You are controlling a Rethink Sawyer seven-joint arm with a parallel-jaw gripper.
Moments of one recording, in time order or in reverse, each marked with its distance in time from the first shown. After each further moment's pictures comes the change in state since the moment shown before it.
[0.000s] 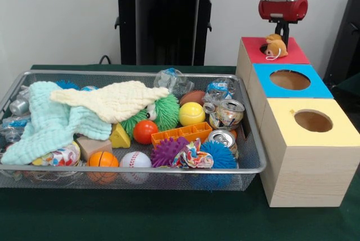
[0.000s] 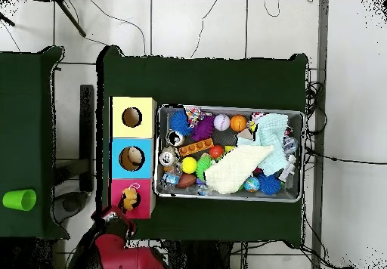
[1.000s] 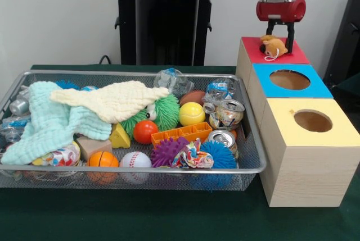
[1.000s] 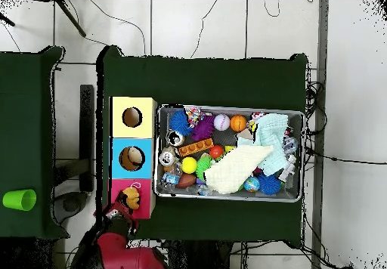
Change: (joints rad) arm 0.022 0.017 -0.037 -0.012 0.009 -0.044 0.000
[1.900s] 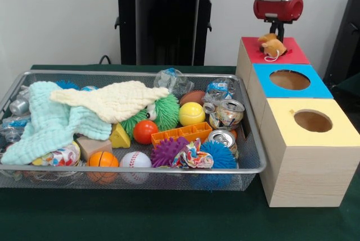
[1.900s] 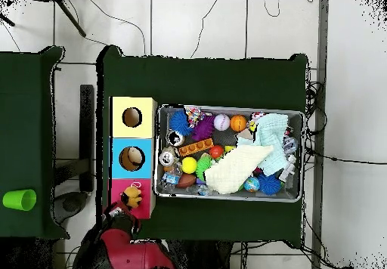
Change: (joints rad) arm -0.084 -0.043 0.049 -0.001 -0.038 0.105 0.000
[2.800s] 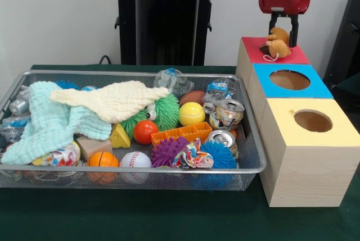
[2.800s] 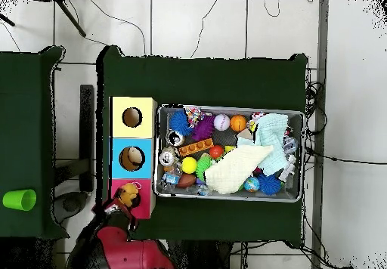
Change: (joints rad) arm -0.009 -0.053 0.015 -0.014 0.000 0.050 0.000
